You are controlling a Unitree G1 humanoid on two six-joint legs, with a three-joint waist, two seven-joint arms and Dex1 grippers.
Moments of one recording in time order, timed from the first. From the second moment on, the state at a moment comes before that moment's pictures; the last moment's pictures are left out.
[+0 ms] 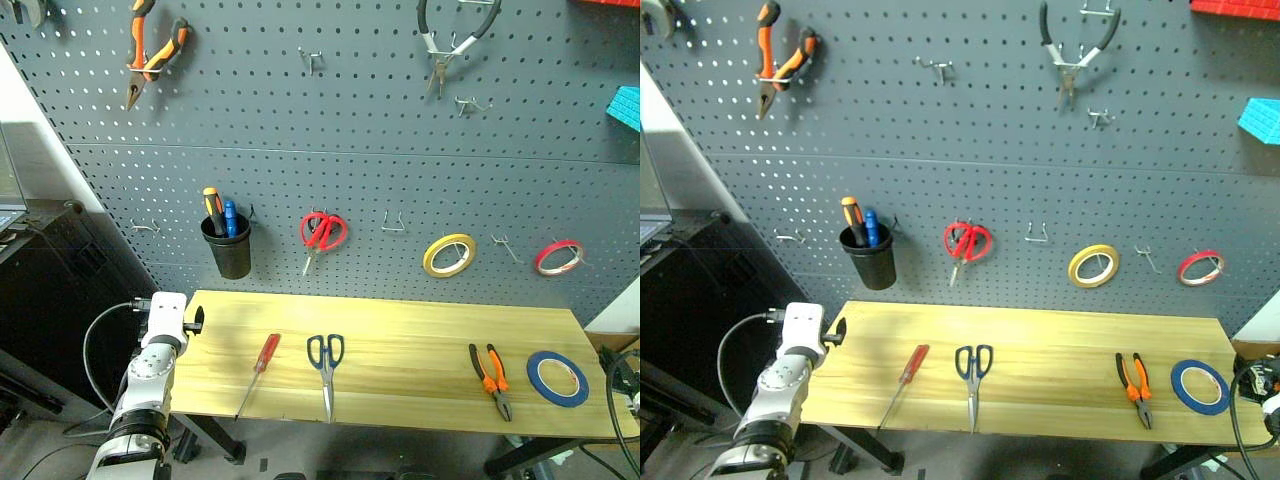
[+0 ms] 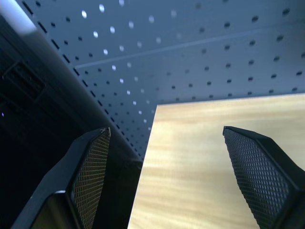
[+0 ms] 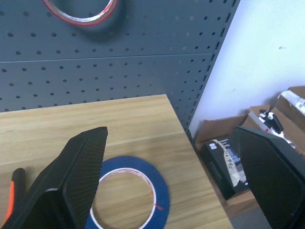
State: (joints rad) left arm -0.33 0.47 0.20 0.86 -0.02 -0.18 -0.11; right arm 0.17 -0.57 -0.62 0.31 0.31 0.11 0.35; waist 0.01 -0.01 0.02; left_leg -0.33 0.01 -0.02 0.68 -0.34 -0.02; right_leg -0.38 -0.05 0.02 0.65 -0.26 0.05
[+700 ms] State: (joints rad) left arm -0.38 0.48 0.17 0.87 0.01 -0.19 -0.15; right arm 0.22 -0.55 -0.60 0.24 0.30 0.10 0.41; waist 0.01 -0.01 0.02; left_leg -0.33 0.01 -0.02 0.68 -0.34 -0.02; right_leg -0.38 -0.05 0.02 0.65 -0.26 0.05
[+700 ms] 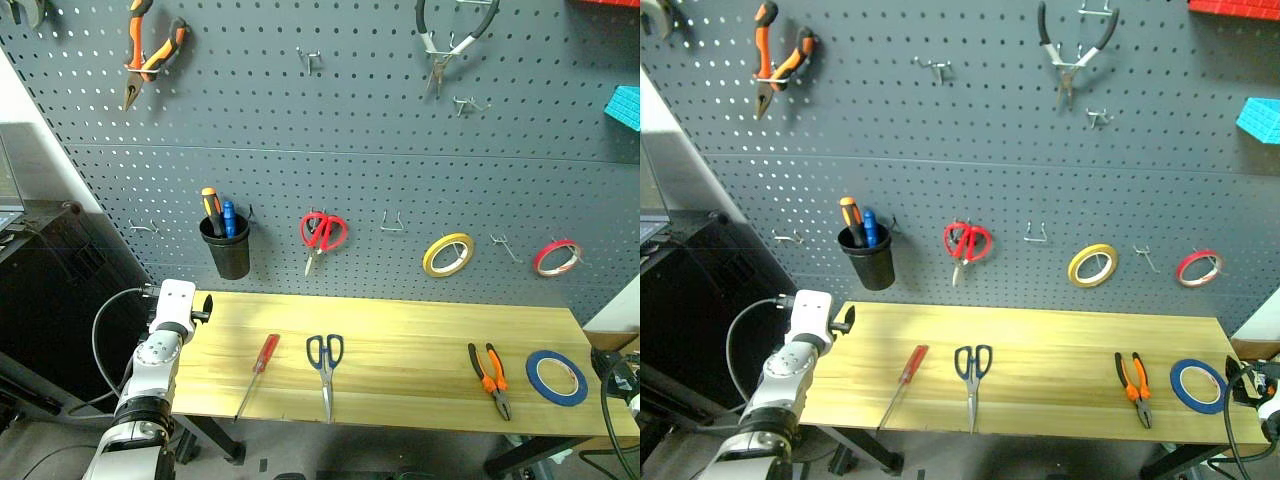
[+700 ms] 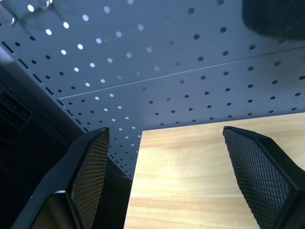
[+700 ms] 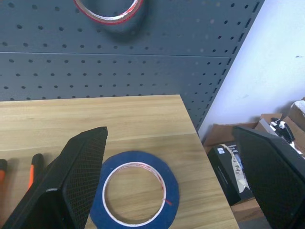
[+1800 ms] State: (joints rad) left arm -0.42 0.36 -0.39 0.00 -0.07 0.37 -0.94; right arm 0.00 -0.66 -0.33 0.15 0.24 0.62 0.42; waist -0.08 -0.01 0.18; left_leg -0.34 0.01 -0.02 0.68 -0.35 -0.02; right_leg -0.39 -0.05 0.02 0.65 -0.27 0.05
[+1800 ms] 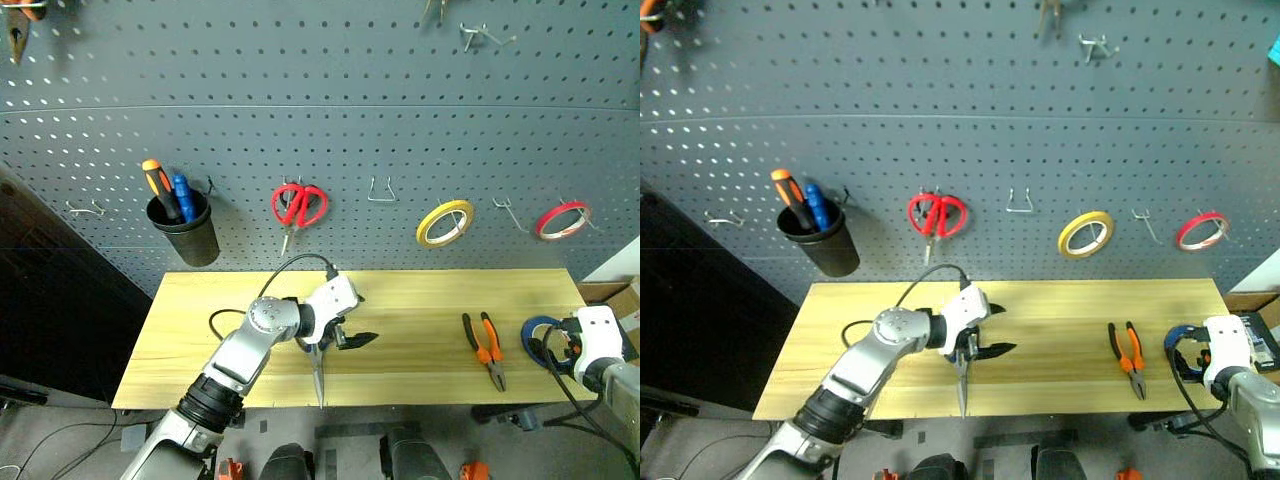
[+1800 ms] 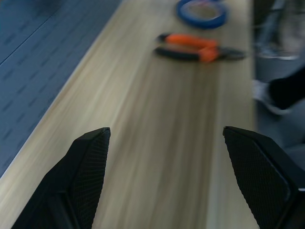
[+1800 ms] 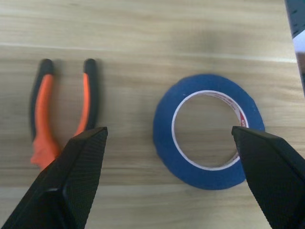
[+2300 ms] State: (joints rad) left arm -0.46 0.38 -0.41 -0.16 -0.12 0.39 -1.04; right arm -0.40 -0.68 -0.13 0.80 0.11 0.44 0.57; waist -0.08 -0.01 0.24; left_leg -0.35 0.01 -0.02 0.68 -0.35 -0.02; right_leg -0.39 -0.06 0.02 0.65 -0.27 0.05
